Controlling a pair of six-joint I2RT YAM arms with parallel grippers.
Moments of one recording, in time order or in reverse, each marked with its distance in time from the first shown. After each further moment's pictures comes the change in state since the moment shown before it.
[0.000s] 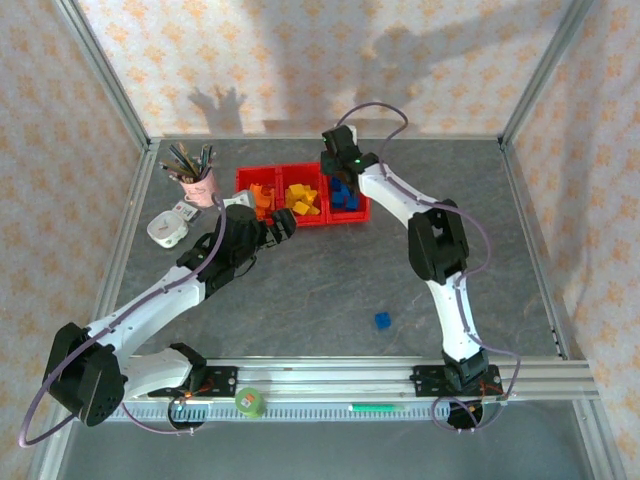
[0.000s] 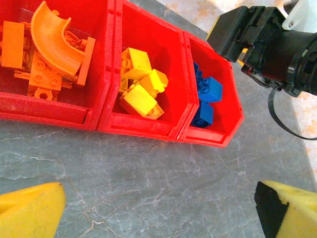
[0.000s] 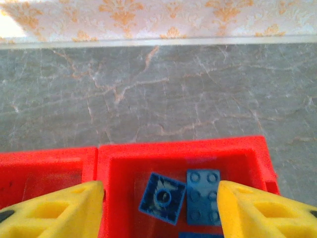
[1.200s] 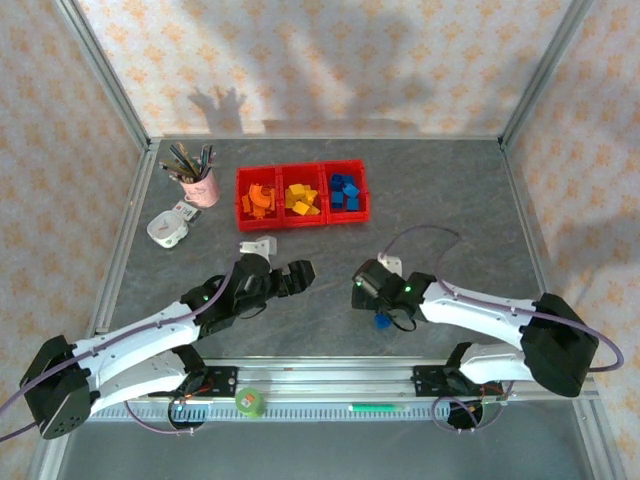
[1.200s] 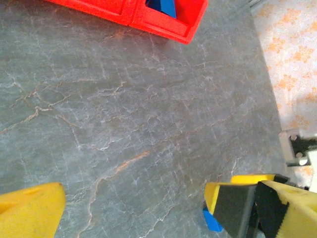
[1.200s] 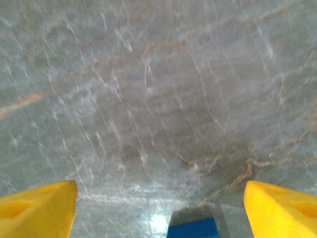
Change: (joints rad) left arm -0.303 -0.187 -0.259 0.058 0.011 -0.145; right arm 0.402 -0.981 -1.294 -0.138 -0.042 0.573
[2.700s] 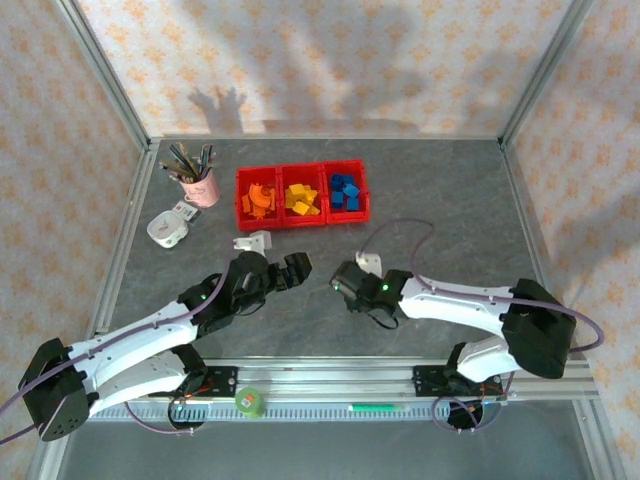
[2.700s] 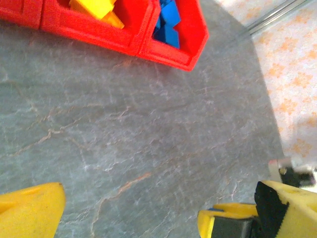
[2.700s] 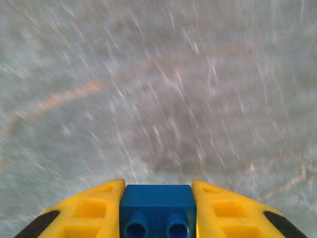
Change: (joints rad) left arm 0.008 -0.009 0.042 -0.014 -0.082 0.007; right arm 0.083 0.130 0.176 -0.021 0.071 -0.019
